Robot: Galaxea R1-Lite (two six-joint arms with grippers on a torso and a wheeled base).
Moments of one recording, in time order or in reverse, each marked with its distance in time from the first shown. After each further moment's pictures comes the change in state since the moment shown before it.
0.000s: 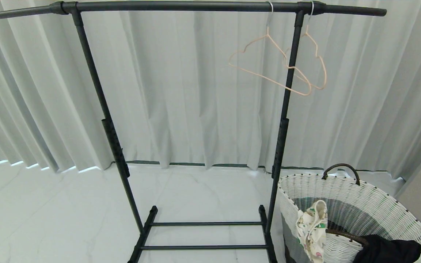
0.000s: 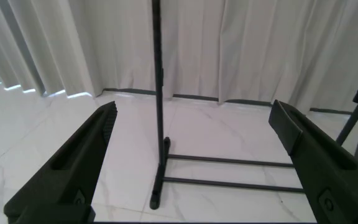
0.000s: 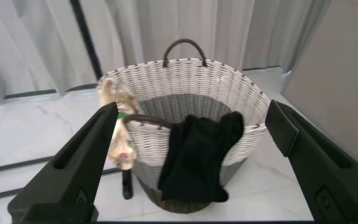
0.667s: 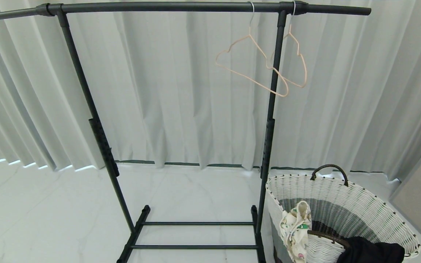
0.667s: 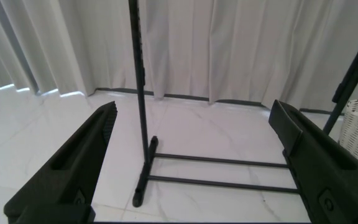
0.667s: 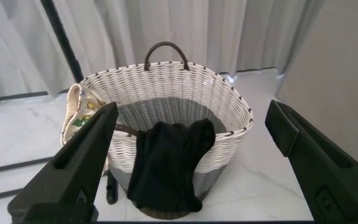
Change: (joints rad) left arm 0.000 0.000 0.000 0.000 0.000 -0.011; right arm 0.000 0.000 0.000 0.000 0.000 0.001
